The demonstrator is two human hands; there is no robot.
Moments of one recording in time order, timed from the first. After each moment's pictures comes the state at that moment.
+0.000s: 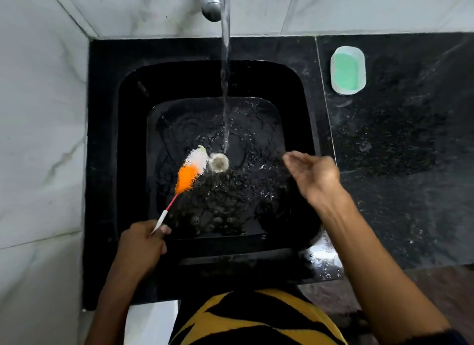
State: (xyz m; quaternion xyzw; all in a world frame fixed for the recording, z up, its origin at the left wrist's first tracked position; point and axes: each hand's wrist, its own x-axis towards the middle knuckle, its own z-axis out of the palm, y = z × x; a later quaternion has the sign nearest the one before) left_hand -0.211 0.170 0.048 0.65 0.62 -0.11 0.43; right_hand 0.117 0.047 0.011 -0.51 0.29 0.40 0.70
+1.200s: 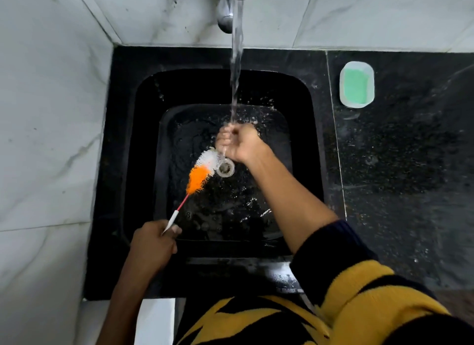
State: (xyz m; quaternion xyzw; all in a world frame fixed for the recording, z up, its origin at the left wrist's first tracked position) left_hand -0.202 0.151 0.048 0.61 0.65 -0.07 0.46; right_hand 0.072 0.205 -0.002 -0.43 0.25 0.65 0.58
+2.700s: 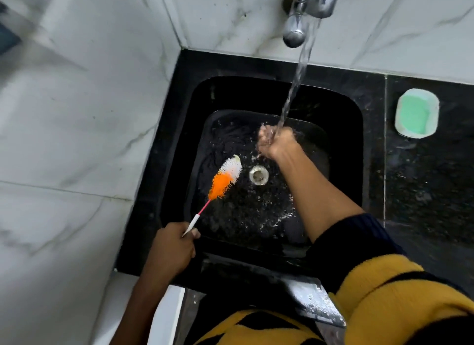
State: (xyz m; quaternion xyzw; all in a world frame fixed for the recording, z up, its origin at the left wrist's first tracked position) left_hand -0.222 0.137 0.060 0.57 0.69 -0.05 0.44; right_hand 0.077 0.241 -0.023 -0.52 0.22 0.58 0.58
